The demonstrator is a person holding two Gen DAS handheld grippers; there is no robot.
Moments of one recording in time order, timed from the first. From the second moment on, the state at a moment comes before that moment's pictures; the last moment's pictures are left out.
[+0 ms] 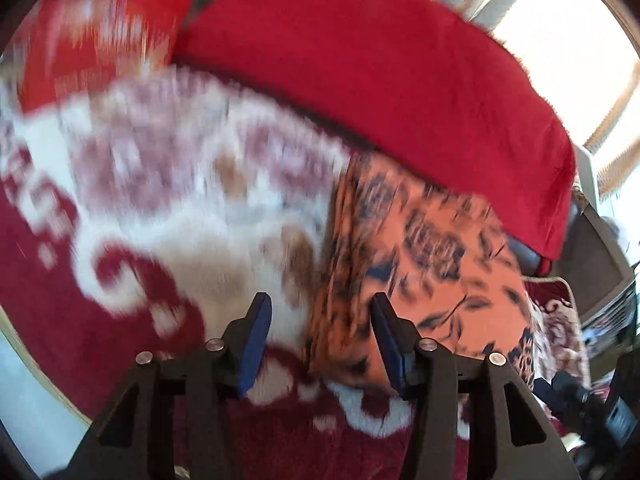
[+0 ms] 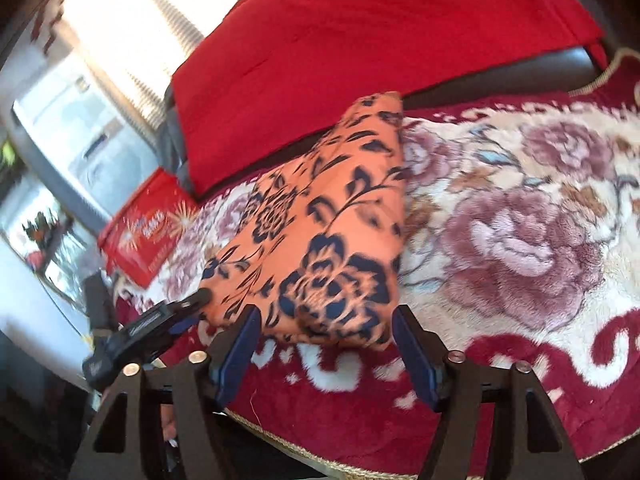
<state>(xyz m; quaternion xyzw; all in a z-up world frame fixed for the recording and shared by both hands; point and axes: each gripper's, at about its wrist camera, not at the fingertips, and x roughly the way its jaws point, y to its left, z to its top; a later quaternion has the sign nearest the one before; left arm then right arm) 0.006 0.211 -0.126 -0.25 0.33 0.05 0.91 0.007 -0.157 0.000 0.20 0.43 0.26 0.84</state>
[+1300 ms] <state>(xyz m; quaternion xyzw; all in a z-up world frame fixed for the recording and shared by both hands) 0.055 0.186 -0.138 -0.23 0.36 0.03 0.90 0.112 -0.121 0.032 0.24 0.46 0.29 0.80</state>
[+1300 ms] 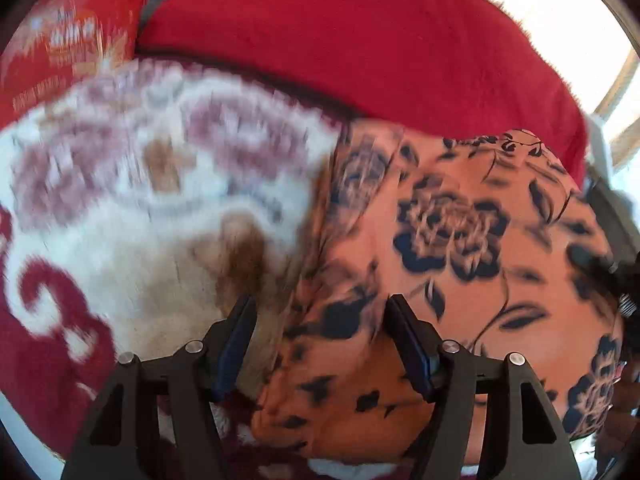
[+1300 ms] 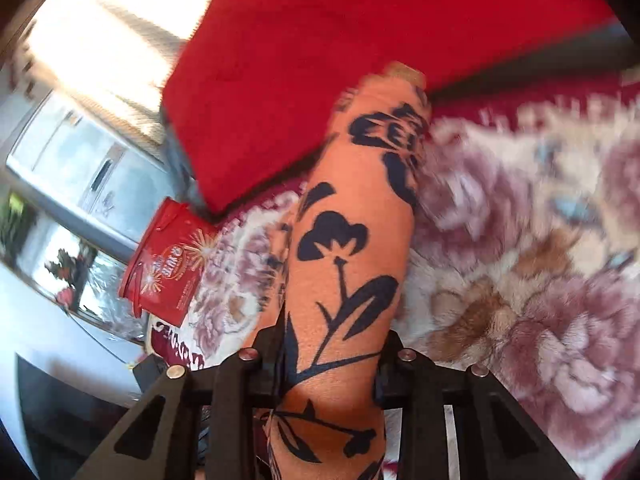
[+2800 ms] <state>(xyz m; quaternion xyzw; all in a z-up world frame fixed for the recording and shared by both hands) 0.062 0.188 -0.159 -0.23 0.41 0.03 0.88 0.200 -0.116 -0.013 0.32 0.47 0.23 0.79</state>
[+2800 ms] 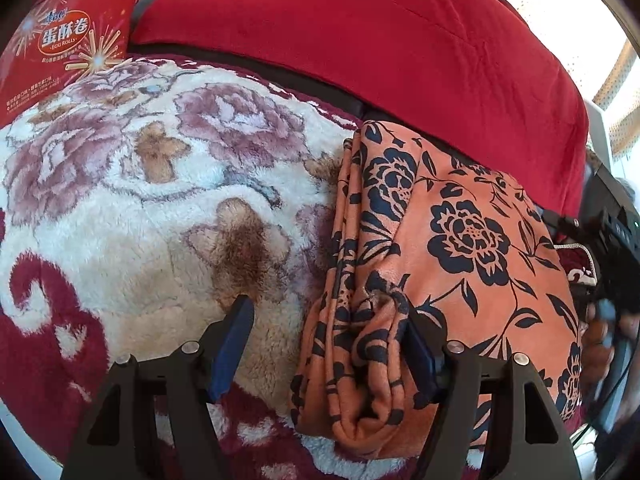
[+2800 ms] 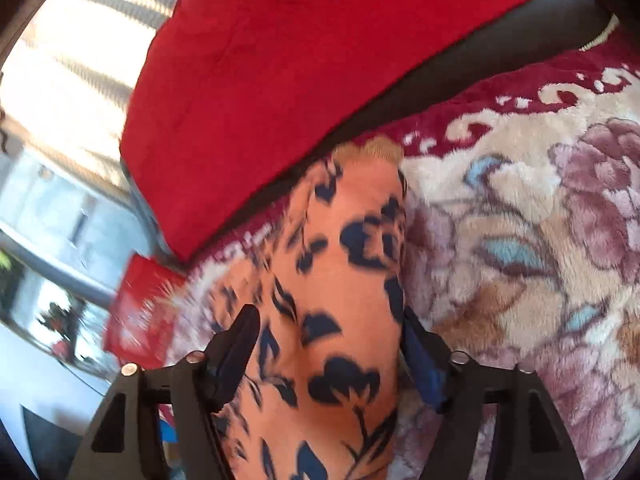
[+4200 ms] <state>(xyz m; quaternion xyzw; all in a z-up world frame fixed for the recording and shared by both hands) 0.120 0.228 -0.166 -0.37 0.46 -0.12 0.80 0.116 -0.162 -0.028 0.29 0.47 0.25 0.79</state>
